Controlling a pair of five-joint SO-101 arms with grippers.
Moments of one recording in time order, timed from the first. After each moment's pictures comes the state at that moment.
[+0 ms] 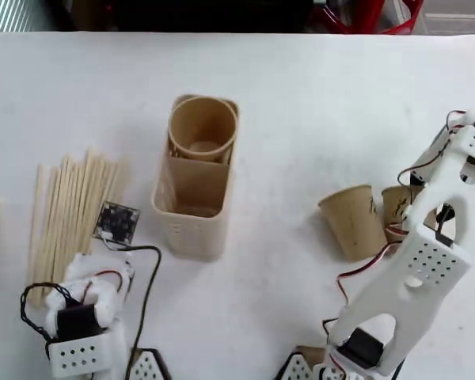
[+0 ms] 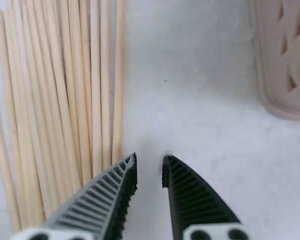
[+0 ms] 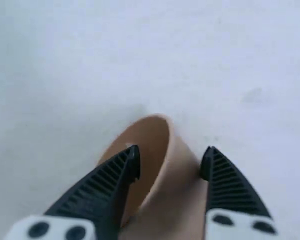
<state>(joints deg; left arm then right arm) -17.5 -101.6 97.2 72.2 -24.8 31.0 44.3 -43.3 97.6 -14.8</state>
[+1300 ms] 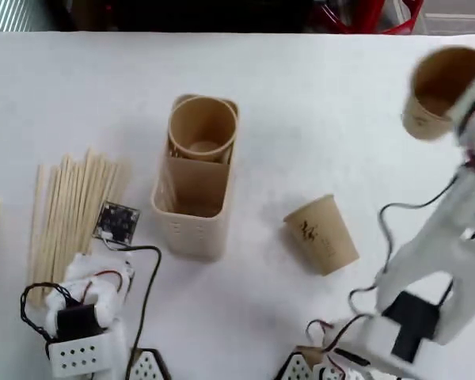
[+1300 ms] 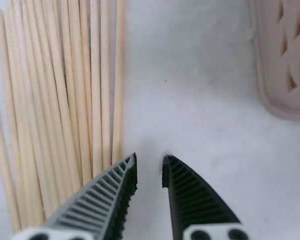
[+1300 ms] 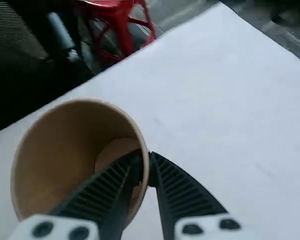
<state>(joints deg) -17.5 -101.6 97.2 72.2 -24.8 20.7 -6.6 -48.5 98.0 -7.4</state>
